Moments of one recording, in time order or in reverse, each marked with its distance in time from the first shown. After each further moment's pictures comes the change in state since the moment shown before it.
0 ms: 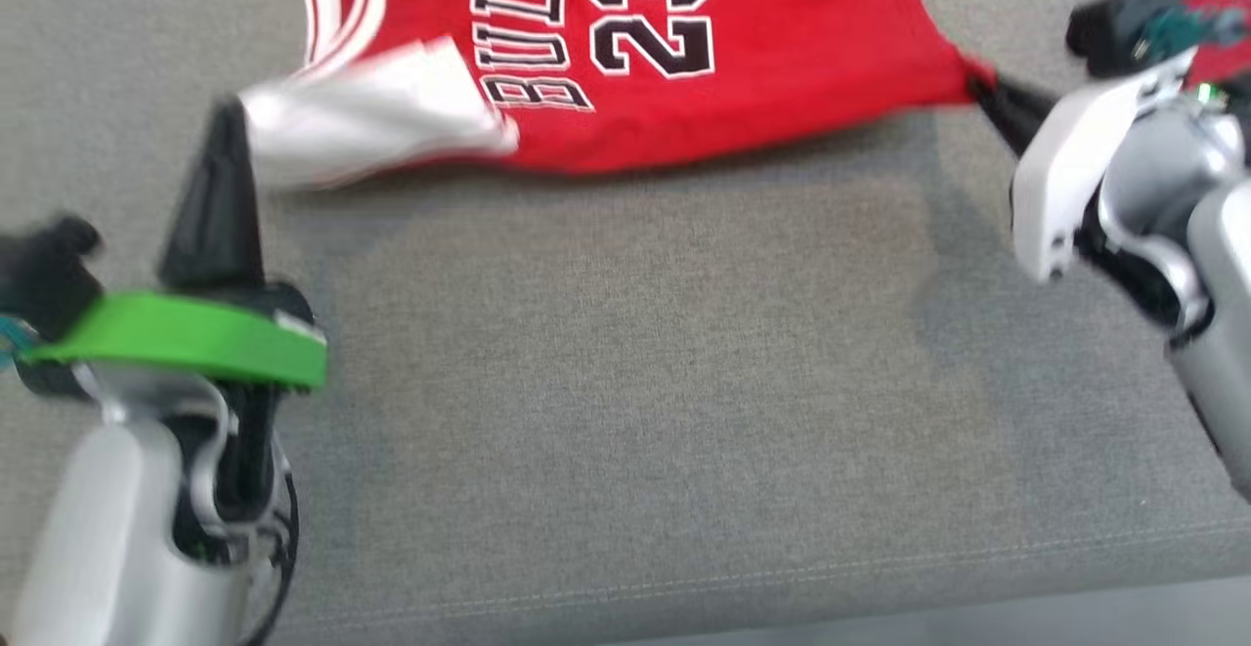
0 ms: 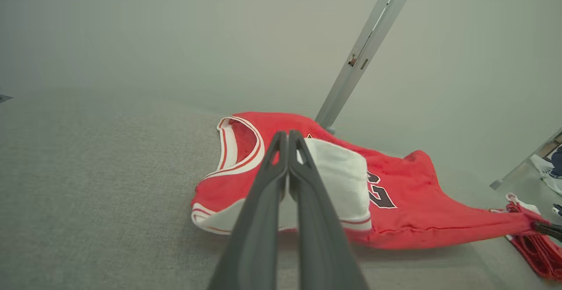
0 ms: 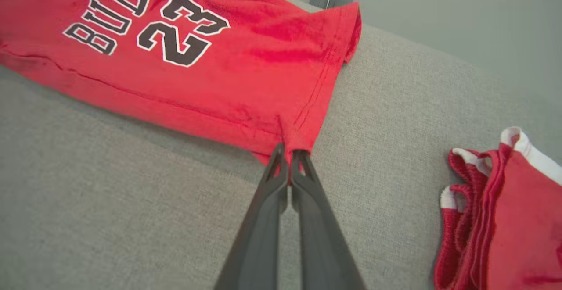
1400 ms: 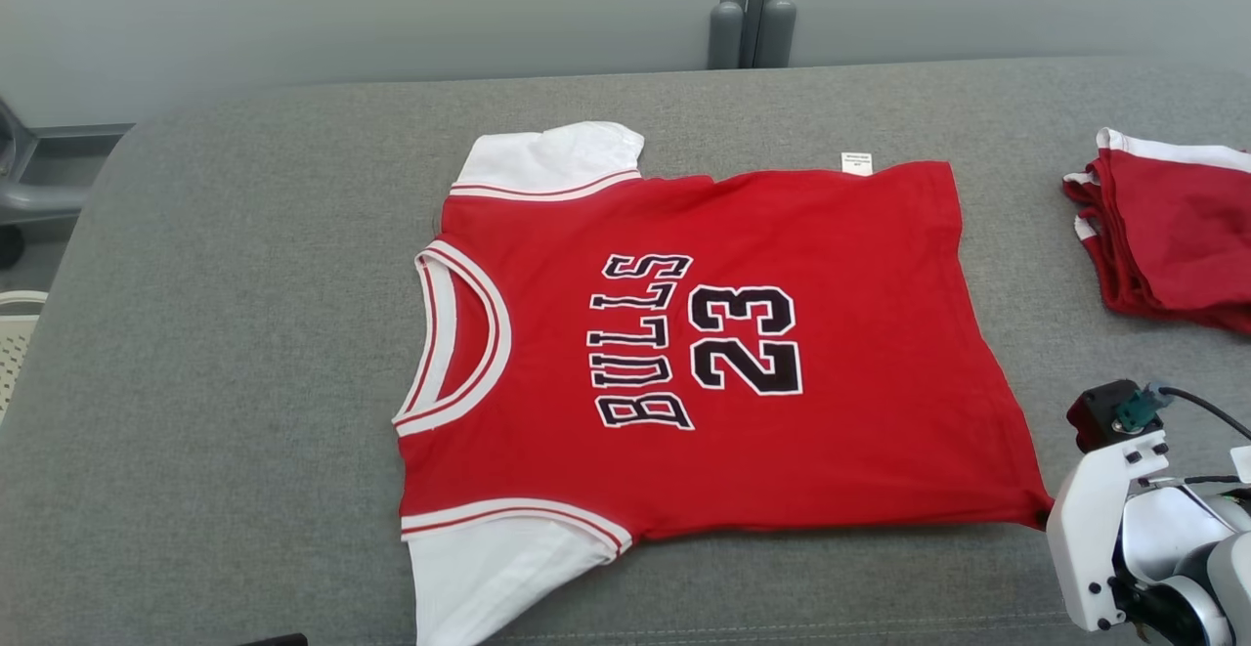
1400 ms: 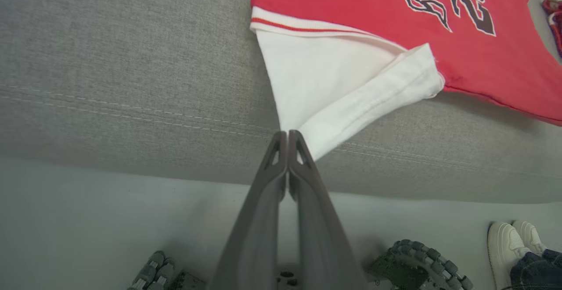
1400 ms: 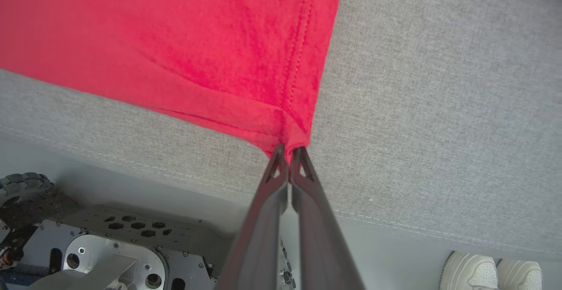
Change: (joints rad) left arm 0.691 0.061 -0.187 -0.095 -0.032 0.162 0.288; right arm 0.677 0.059 -0.243 -0.161 -0.119 0.000 0.364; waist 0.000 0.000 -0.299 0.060
